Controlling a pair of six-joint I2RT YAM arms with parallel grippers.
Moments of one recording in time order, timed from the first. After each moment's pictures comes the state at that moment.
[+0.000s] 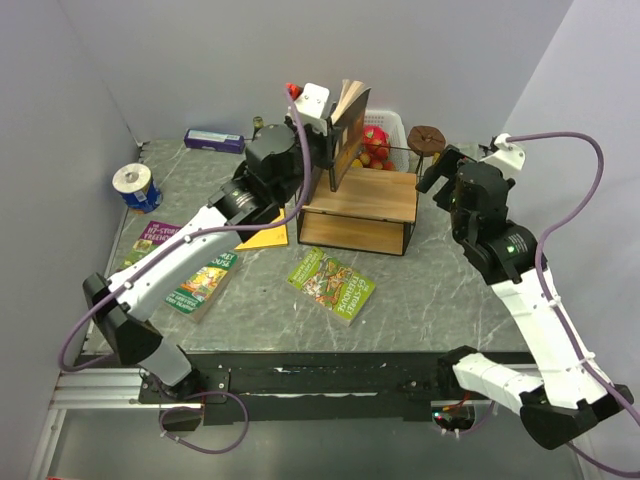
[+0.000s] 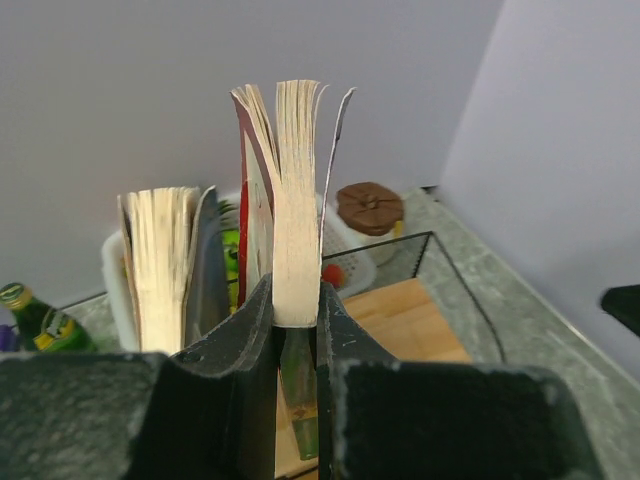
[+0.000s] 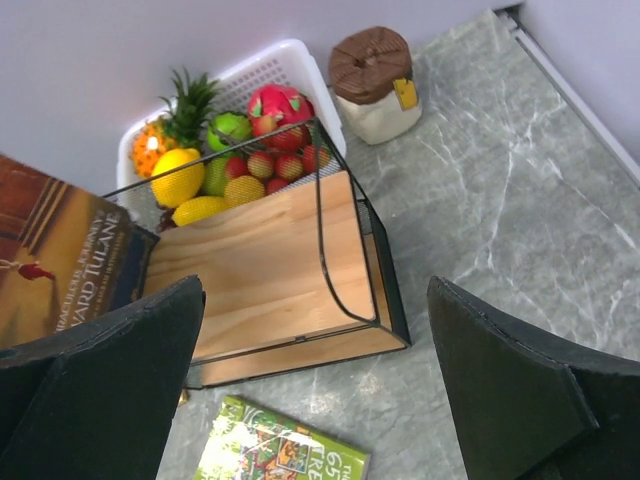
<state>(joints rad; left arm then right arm) -0.84 1.55 1.70 -0.05 -0.30 -0.06 0.41 1.02 1.34 -0.63 0.60 0.56</state>
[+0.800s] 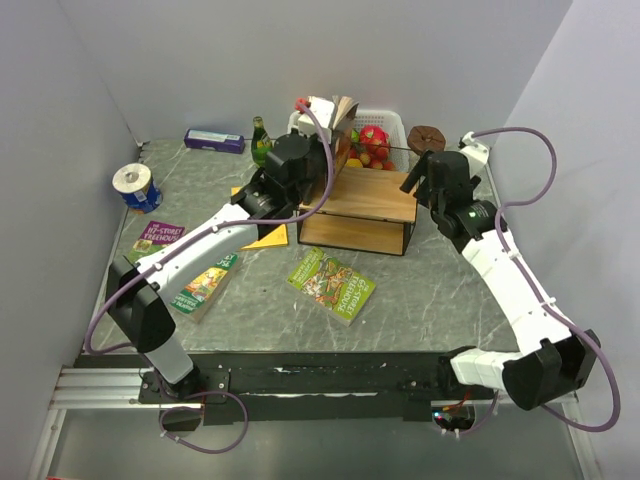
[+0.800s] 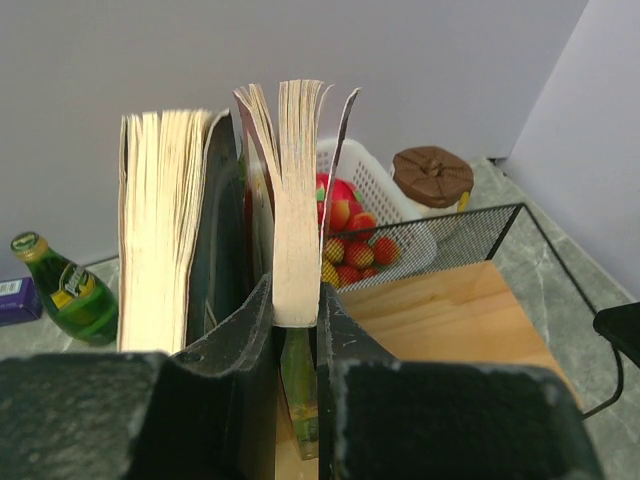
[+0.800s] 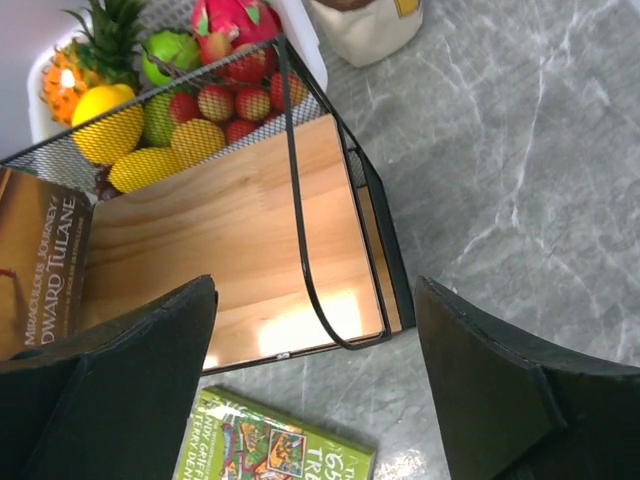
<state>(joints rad) -0.78 1.65 1.59 0.09 -0.37 -0.04 0.32 1.23 1.27 -0.56 0.47 0.63</state>
